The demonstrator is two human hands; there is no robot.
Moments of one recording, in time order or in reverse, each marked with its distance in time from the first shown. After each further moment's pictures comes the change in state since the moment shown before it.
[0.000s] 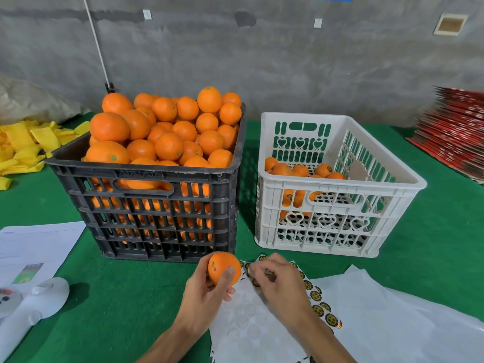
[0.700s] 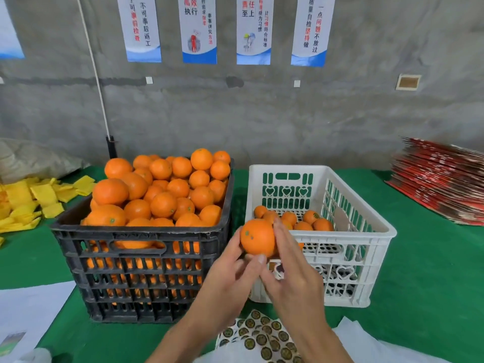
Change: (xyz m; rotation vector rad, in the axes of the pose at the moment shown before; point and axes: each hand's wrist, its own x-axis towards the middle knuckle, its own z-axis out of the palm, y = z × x) left_hand 0.034 0.172 0.029 -0.130 -0.339 0.346; right_hand 0.034 -0.093 -0.088 -0.276 0.610 -0.545
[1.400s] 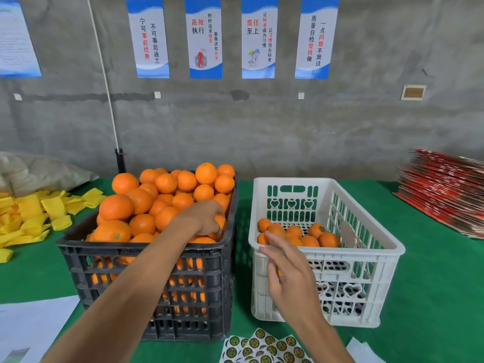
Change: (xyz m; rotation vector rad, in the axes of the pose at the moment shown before) left_hand 0.164 0.019 -0.124 1.288 -0.134 -0.399; right_hand 0.023 0.028 0.025 0.084 -0.073 -0.016
